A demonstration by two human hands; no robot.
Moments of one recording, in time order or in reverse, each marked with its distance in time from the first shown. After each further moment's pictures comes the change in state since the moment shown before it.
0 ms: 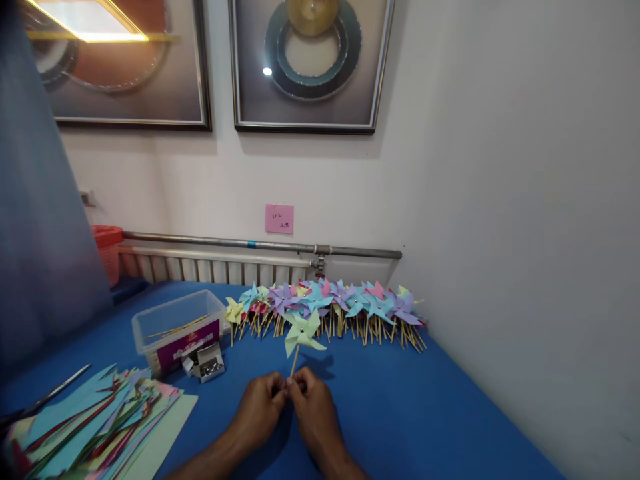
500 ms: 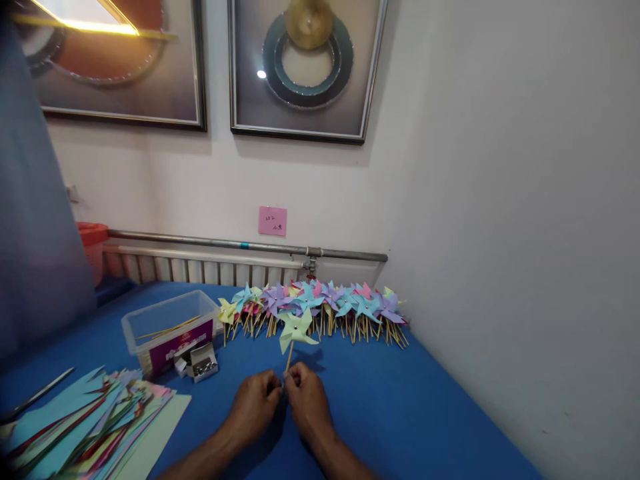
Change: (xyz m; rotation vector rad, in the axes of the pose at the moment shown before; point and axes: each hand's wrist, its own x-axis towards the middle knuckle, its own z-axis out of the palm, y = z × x) left_hand -0.002 0.005 -0.005 0.135 -0.028 -0.007; right_hand 0.007 0.001 -0.003 -0.096 0.049 0.008
